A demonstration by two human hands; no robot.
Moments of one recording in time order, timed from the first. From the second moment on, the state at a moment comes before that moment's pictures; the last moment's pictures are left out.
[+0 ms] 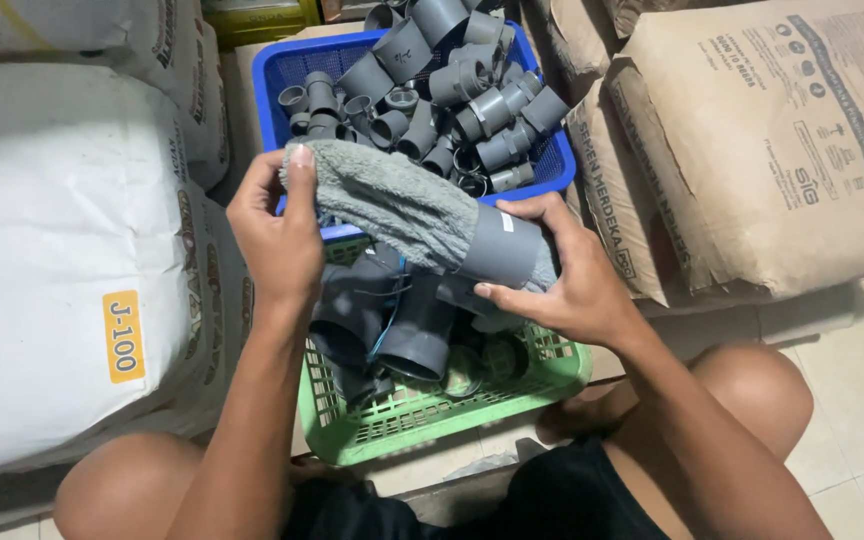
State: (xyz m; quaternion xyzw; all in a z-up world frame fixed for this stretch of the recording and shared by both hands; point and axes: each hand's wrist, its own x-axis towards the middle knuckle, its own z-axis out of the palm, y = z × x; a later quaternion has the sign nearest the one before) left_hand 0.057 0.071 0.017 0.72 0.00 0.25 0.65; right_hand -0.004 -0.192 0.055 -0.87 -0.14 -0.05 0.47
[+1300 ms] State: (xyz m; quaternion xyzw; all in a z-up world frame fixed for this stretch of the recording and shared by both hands) left_hand 0.064 0.114 0.014 0.78 0.01 0.25 0.57; right_hand 0.007 -0.208 0.053 -0.80 -0.10 -0.09 0.58
